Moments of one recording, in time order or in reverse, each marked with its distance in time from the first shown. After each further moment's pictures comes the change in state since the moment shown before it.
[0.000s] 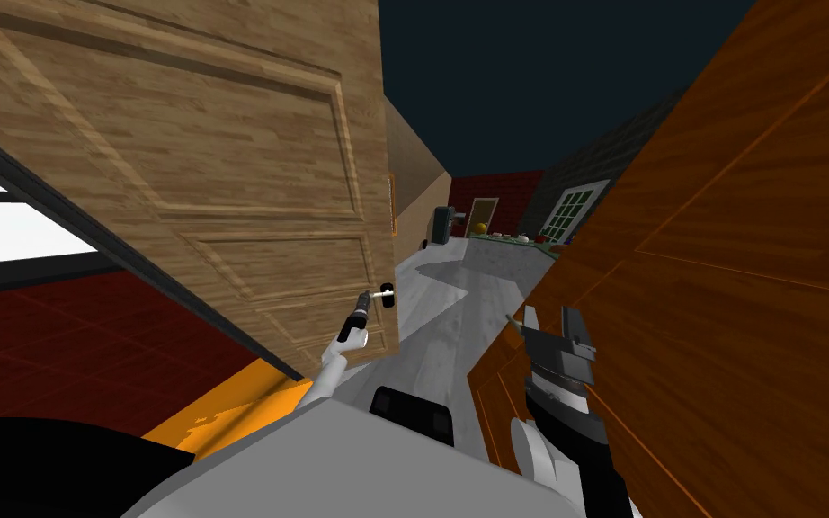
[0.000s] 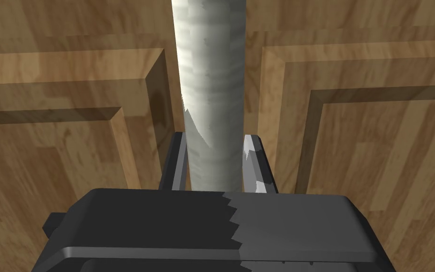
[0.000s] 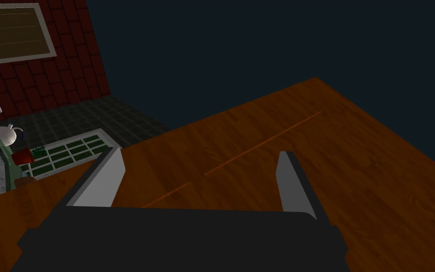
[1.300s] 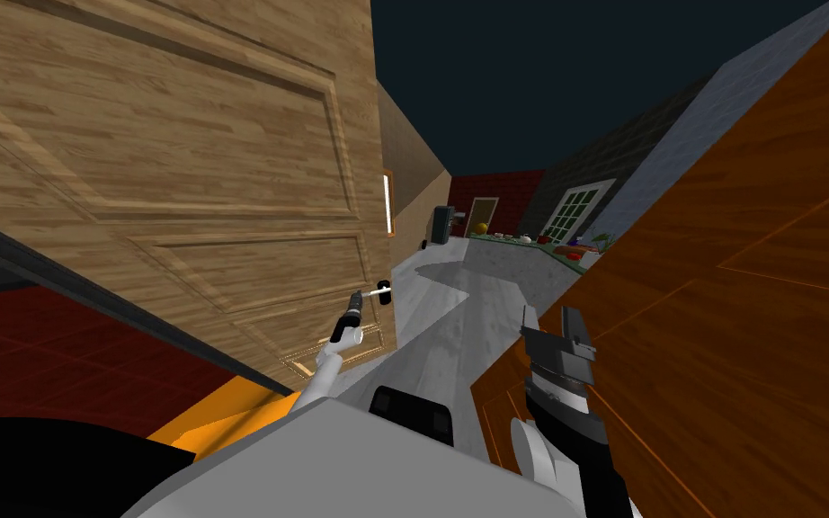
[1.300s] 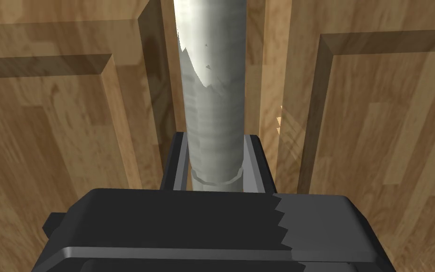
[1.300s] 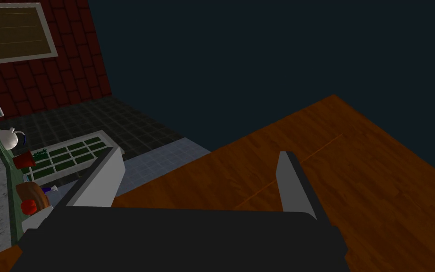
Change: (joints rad) arm -0.007 0.007 0.077 0.007 0.115 -0.016 -0.116
